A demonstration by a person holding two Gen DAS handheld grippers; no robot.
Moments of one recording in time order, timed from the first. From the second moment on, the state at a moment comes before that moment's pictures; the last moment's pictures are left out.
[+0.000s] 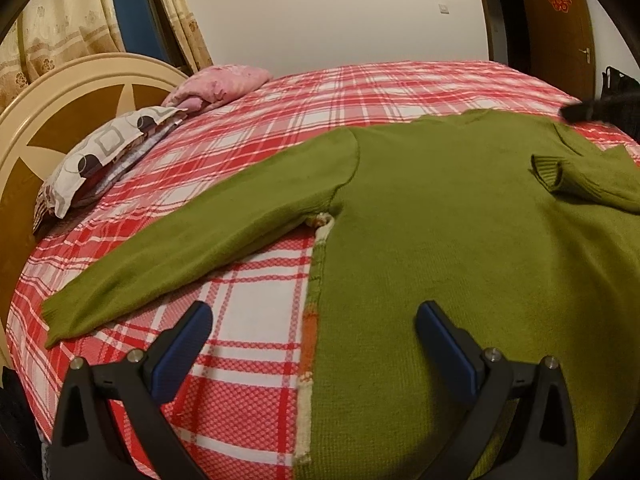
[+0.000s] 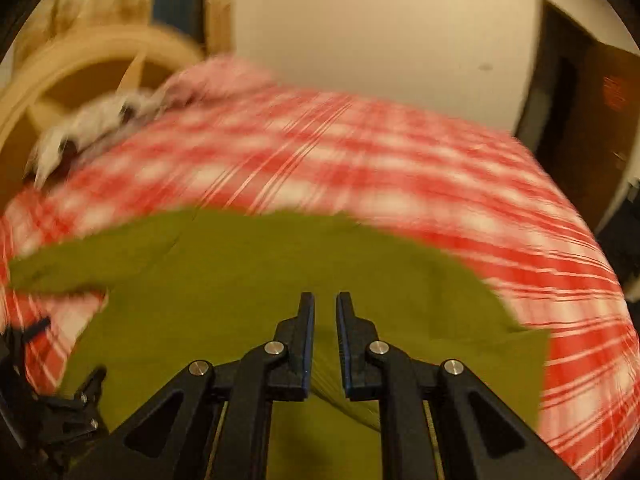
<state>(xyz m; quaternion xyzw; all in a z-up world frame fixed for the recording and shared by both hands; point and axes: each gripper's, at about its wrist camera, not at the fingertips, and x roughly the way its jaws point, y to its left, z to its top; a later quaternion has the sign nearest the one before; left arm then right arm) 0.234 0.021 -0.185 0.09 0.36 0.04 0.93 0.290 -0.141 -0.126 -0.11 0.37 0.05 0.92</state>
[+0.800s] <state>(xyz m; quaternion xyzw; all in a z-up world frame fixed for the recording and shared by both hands) 0.271 -0.044 -0.142 0.12 0.35 -0.02 0.93 0.254 -0.182 -0.149 -0.12 0.38 -0.01 0.92</state>
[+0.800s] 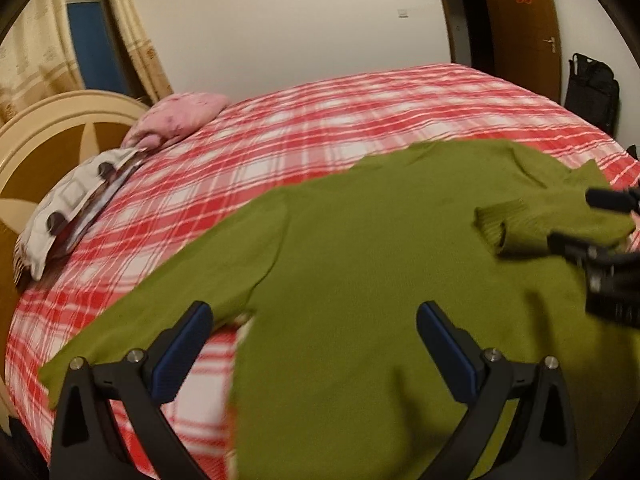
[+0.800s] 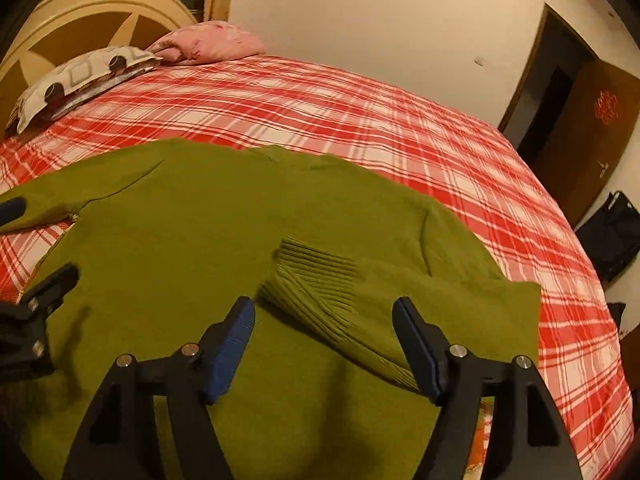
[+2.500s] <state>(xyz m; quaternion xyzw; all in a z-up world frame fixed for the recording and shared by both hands) 0.329 -0.137 -0.093 -0.01 0.37 -0.21 0.91 0.190 -0.345 -0.151 0.01 0.32 -0.12 0.94</state>
